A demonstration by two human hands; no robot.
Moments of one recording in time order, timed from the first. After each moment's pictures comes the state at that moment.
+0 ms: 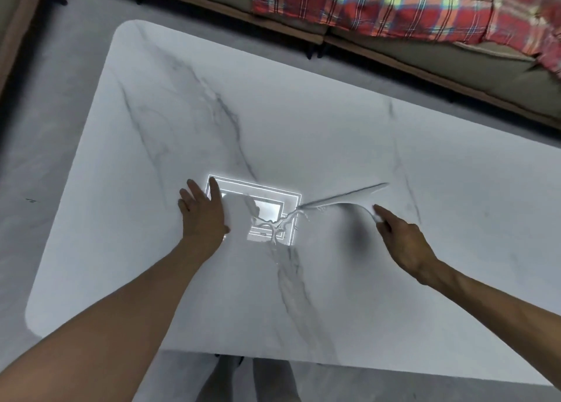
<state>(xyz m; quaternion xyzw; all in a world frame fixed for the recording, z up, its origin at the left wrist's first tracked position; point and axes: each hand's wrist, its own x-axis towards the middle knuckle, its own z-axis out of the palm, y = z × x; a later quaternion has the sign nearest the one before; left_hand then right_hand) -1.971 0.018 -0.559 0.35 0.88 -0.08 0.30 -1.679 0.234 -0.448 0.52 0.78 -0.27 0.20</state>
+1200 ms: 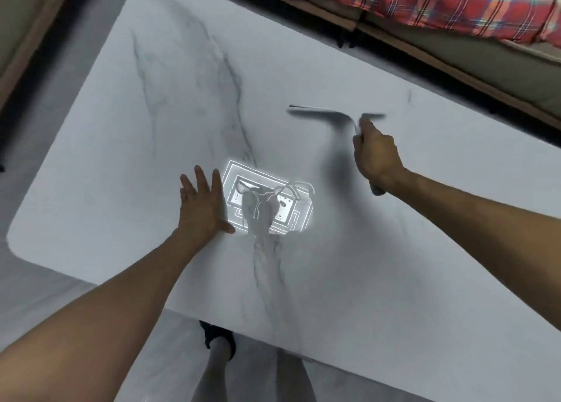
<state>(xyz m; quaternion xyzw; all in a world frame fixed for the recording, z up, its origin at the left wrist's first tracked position) -1.892 0.007 -0.558 0.30 0.89 -0.04 0.35 -1.772 0.303 -0.464 0.46 0.83 -0.28 0.14</state>
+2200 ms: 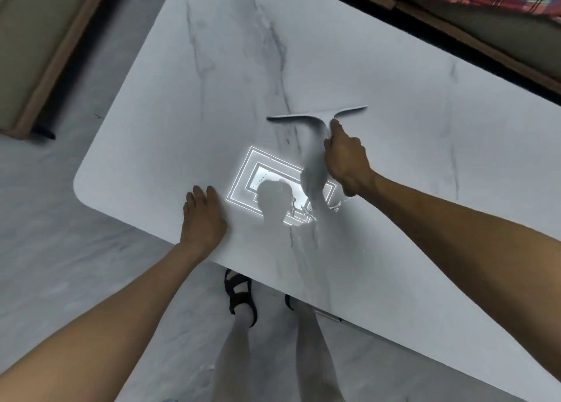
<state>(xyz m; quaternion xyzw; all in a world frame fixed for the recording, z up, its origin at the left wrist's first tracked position) -1.844 -0.117 -0.528 0.21 0.91 -0.03 0.34 -1.785 0.163 -0.484 0.39 0.86 -0.30 0.15</state>
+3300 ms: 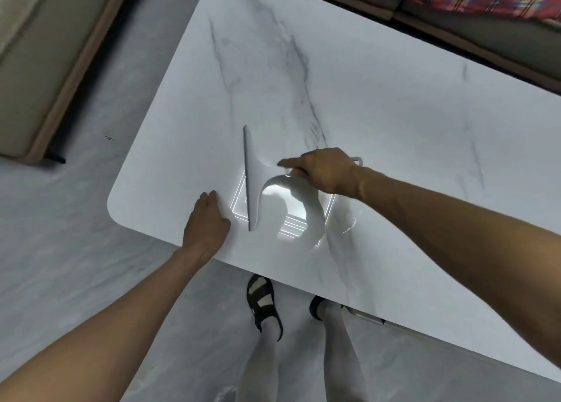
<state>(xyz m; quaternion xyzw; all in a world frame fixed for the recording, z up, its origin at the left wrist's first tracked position) -1.903 -0.188 -0.543 0.15 0.91 0.12 0.37 -1.838 0.087 -0.491 0.04 0.95 -0.15 0.28</state>
